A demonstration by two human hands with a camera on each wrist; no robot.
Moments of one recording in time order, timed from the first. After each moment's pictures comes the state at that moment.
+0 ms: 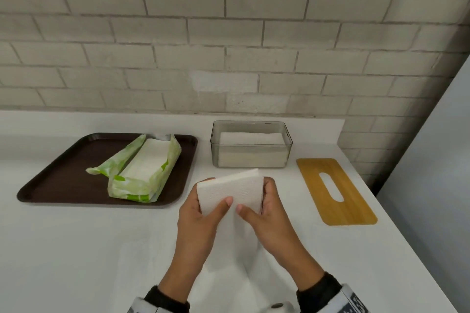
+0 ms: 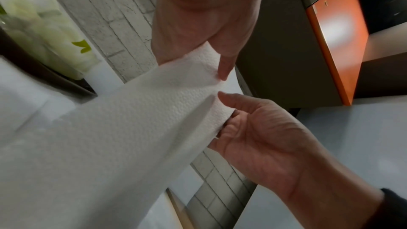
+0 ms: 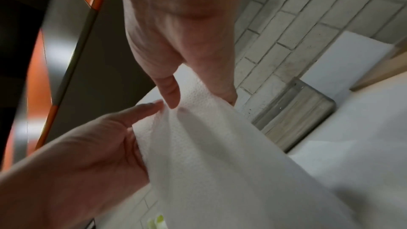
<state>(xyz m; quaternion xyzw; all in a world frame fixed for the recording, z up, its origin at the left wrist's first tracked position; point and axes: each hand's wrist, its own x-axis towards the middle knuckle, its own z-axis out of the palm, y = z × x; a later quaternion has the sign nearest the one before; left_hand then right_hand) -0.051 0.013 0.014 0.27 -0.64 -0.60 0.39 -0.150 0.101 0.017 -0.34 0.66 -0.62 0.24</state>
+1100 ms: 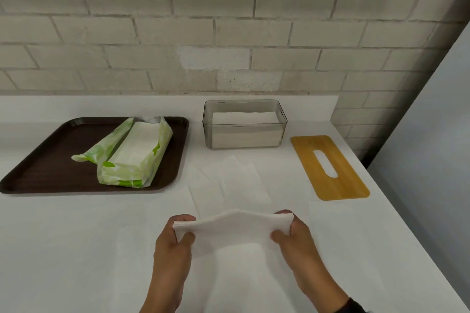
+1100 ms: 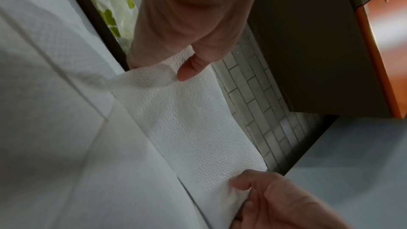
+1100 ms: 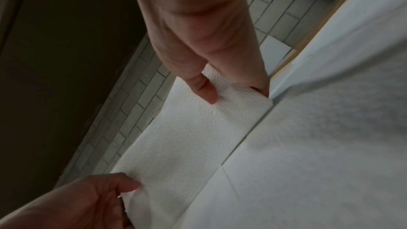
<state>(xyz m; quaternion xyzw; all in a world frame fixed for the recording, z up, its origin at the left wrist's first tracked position) -0.005 0.013 -0.037 0.42 -0.62 -0.60 0.29 -0.145 0.155 -0.038 -0.16 0.75 -0.58 0.28</state>
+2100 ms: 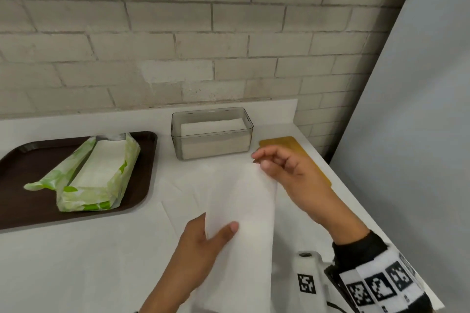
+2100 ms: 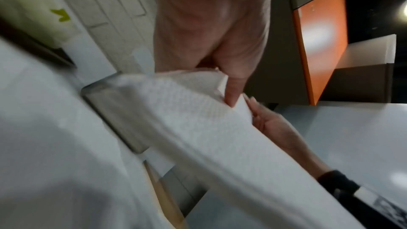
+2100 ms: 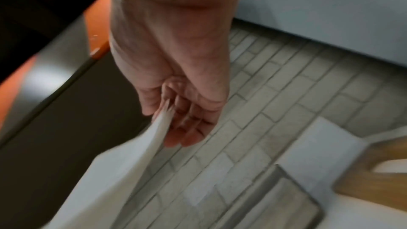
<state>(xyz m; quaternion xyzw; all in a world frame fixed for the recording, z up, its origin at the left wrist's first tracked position) -0.033 0.047 0.017 0.24 -0.73 -0.63 0.13 -0.177 0.170 0.086 -0.39 0.68 -0.60 0.15</state>
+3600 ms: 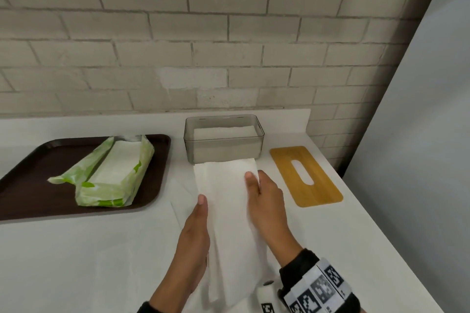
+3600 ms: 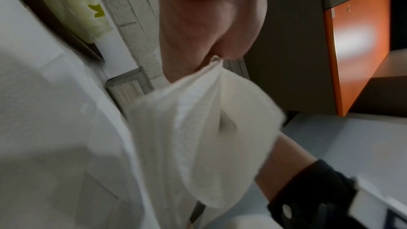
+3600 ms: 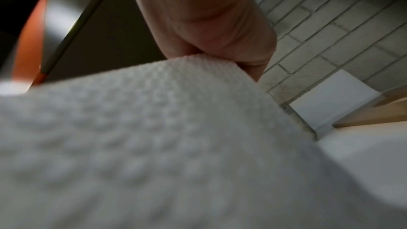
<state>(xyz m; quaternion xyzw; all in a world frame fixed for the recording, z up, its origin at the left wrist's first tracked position) -0.054 0.044 0.011 0.36 -0.54 -0.74 0.19 -0.164 0.112 0.020 -0.27 0.82 -0.50 0.03</state>
